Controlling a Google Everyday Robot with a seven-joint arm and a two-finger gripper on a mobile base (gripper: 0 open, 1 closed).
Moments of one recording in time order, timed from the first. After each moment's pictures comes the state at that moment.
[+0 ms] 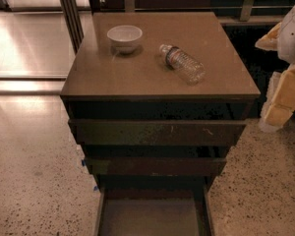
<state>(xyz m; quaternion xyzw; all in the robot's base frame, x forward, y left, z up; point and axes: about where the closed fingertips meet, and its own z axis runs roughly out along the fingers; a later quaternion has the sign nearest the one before) 0.438 -0.217 0.976 -0.60 0.78 -0.03 0.16</state>
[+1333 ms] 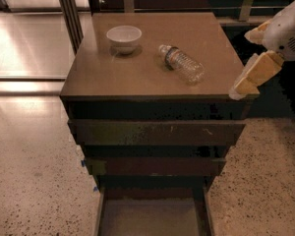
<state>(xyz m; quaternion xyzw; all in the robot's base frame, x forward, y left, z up) 0.535 -0.215 0.952 -0.53 0.79 0.07 0.30</state>
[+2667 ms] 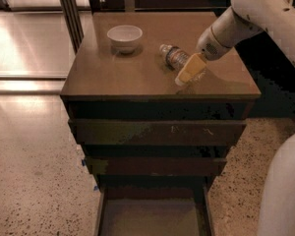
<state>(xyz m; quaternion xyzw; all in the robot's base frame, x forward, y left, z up) 0.701 -0.155 0.838 -0.48 0.83 0.10 0.27</state>
